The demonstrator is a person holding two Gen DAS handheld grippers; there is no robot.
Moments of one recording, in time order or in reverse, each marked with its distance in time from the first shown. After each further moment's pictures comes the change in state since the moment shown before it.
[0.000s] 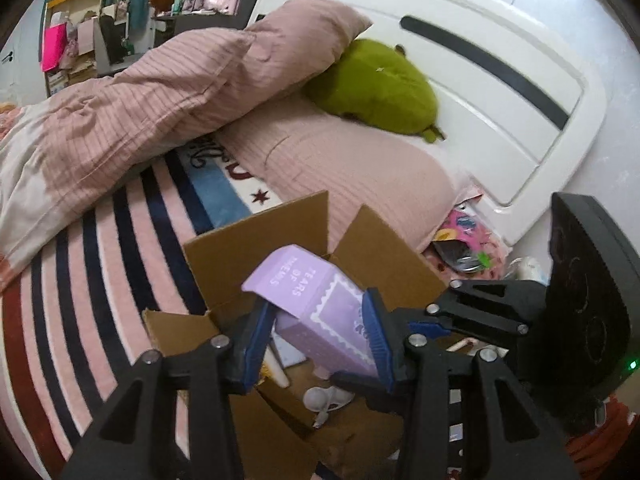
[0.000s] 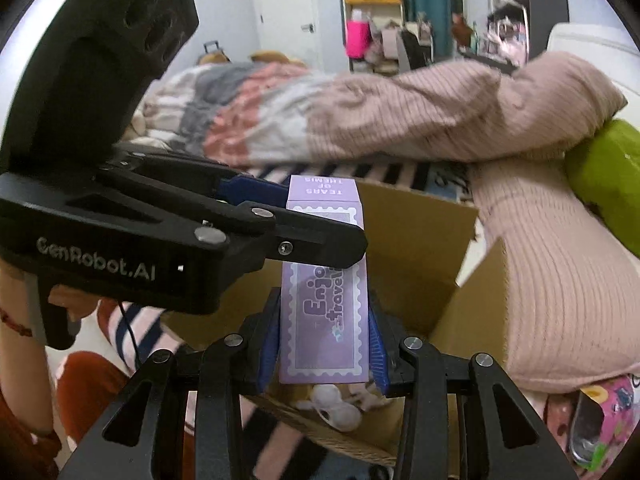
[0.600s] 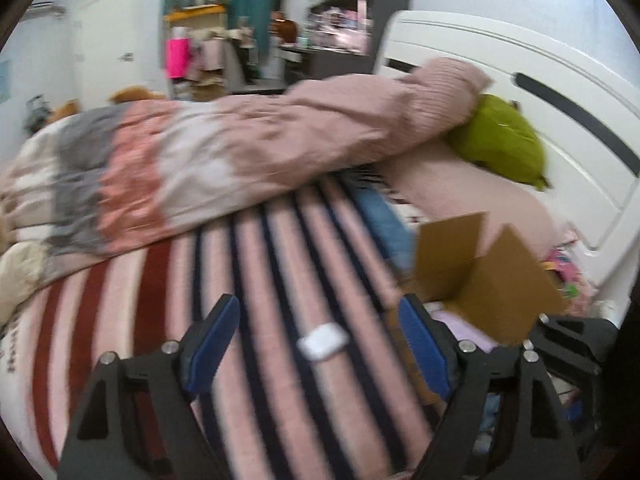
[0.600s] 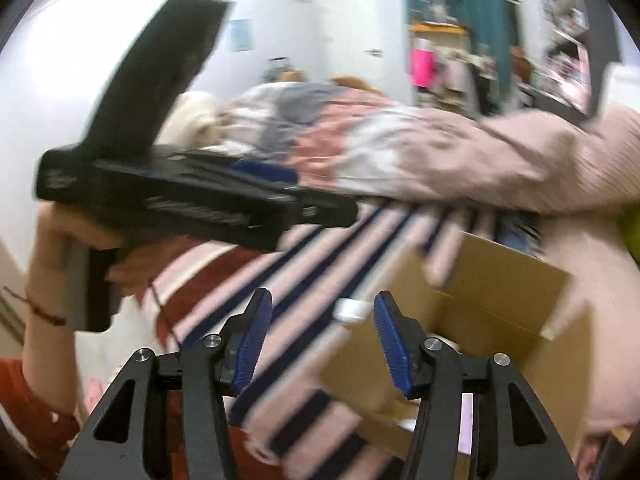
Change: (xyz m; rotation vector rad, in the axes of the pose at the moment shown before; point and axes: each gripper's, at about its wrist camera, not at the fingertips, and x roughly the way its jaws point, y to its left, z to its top) left arm -0.131 0.092 -0.081 -0.171 -0.165 0.442; right arm -0.006 0.118 0.012 -0.207 -0.126 0.236
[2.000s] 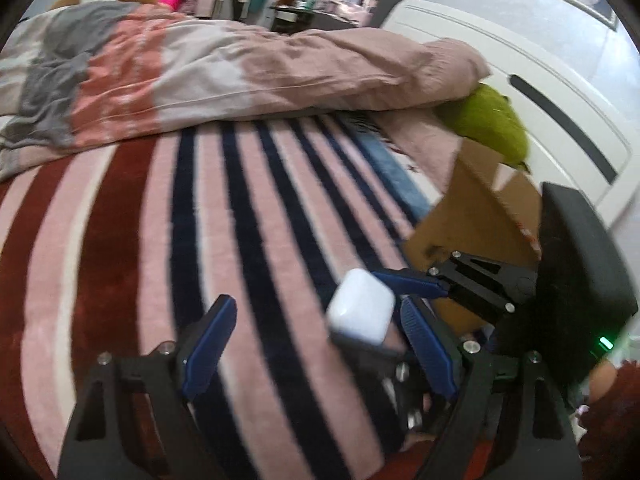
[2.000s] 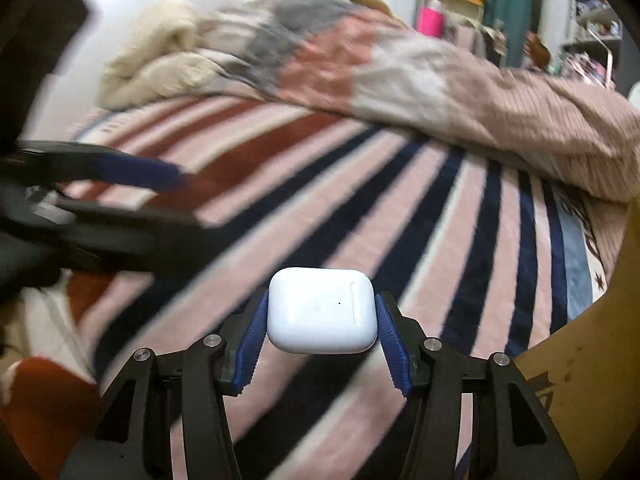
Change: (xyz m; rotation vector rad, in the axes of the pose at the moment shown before) left arm 0.063 0.072 -0.092 -0.116 0.098 -0.309; right arm 0.159 0.032 -0.030 -0.043 0.161 -0.147
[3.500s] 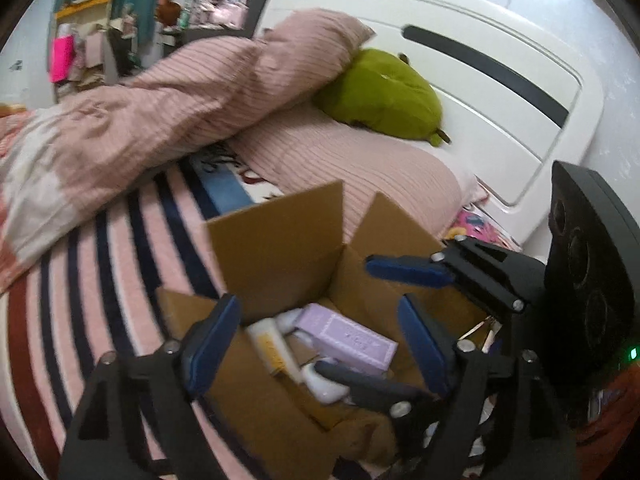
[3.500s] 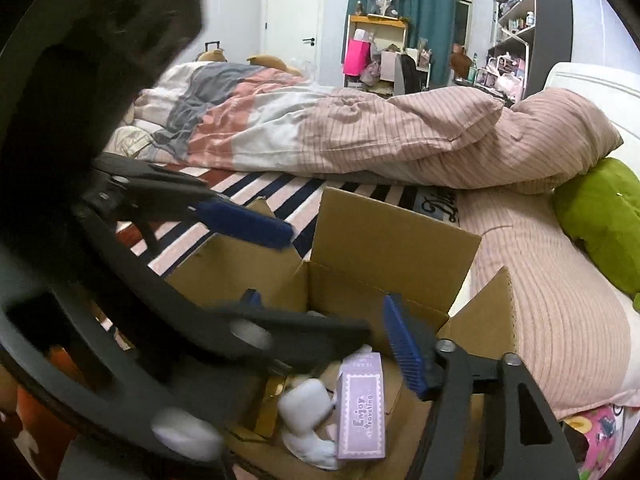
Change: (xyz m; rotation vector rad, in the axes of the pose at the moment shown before) left arm 0.064 -0.204 0.090 0.278 0.016 -0.083; right arm -0.145 -0.156 -0.038 0.143 -0.107 -0.188
